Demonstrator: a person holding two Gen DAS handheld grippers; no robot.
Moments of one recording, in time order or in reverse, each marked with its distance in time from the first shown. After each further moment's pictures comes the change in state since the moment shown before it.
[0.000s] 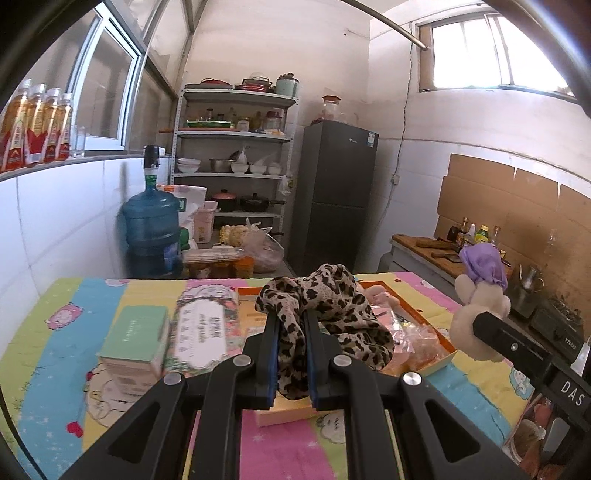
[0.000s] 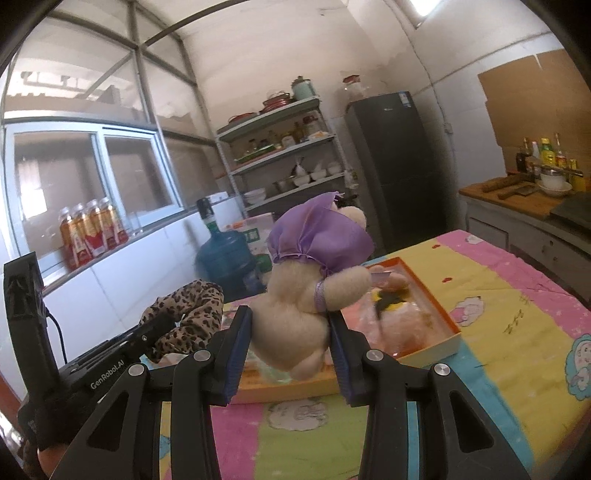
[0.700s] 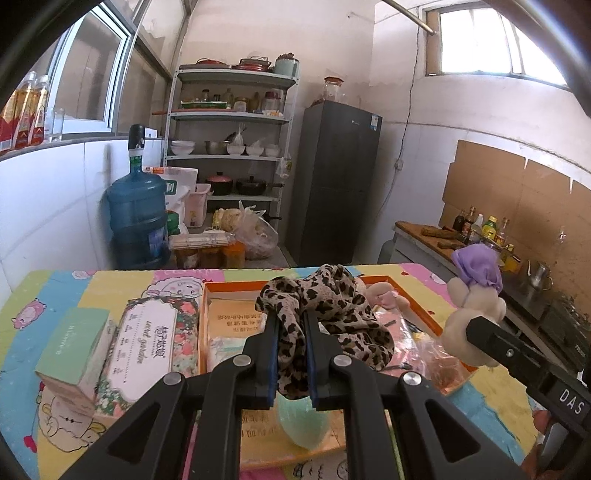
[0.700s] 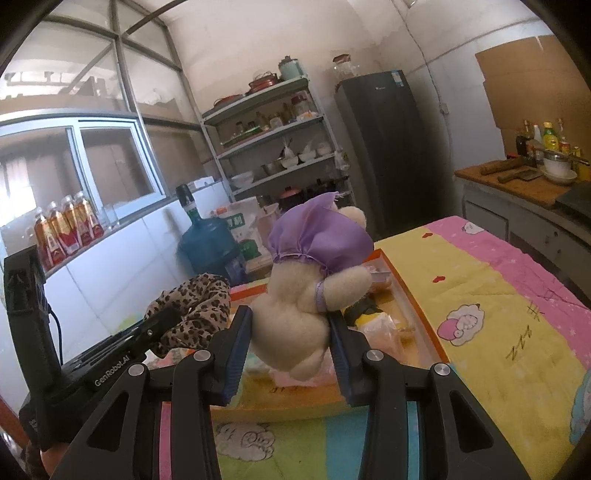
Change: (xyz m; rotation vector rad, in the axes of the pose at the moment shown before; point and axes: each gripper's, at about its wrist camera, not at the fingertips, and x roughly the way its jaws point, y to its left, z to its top) left arm 0.085 -0.019 0.002 -0.014 0.068 0.005; right arm 0.071 -0.049 0.017 0.012 0.088 -0.005
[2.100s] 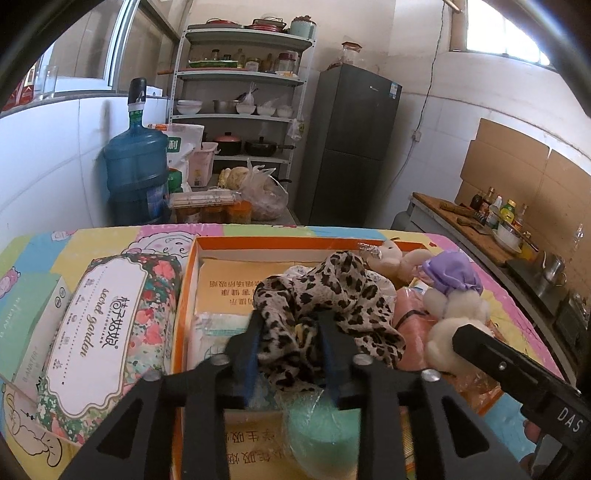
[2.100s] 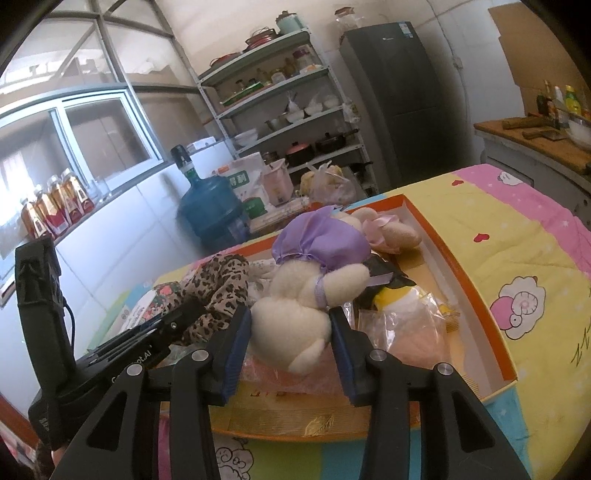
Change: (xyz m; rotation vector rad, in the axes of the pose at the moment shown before) left arm 0.072 0.008 -0.013 -0.049 0.144 0.025; right arm 0.082 -0.015 -0.009 0.034 0.164 0.052
